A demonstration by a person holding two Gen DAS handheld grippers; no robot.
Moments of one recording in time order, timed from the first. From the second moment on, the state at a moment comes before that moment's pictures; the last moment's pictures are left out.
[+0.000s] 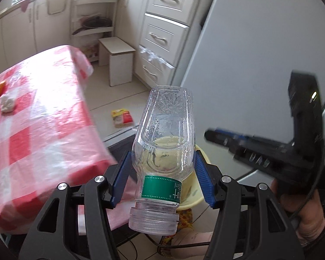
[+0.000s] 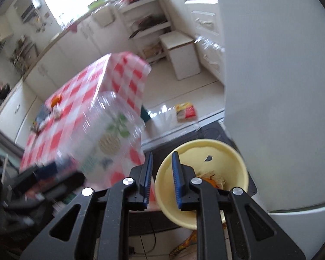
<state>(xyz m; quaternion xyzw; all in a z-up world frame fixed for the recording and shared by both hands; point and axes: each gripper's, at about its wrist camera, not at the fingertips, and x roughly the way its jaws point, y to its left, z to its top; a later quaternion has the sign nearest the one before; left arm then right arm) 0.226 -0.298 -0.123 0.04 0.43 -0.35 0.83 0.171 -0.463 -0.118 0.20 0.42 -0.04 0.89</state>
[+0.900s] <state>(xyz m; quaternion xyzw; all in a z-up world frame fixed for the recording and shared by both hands) 0.231 -0.290 -0.126 0.06 0.42 -0.34 0.84 0.170 -0.441 -0.085 0.18 0.35 -0.02 0.92</state>
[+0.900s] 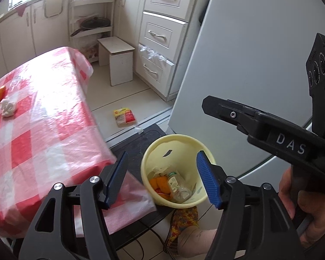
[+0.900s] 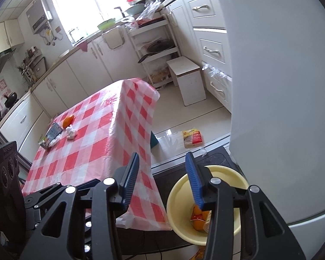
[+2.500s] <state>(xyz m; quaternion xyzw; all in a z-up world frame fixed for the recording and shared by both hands) 0.495 0.032 -0.118 0.05 0.39 0.03 0.92 0.409 -0.165 -0.121 -0.08 0.43 0.17 0.88</state>
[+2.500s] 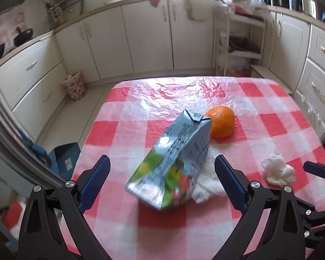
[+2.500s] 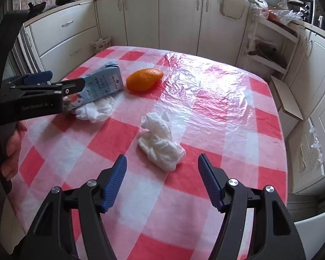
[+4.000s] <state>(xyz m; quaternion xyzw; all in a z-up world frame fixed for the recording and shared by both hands) 0.321 -0.008 -0.115 -0.02 0.40 -0.03 0.92 0.267 -0.217 -0.102 -0.06 0.42 0.19 0.88</state>
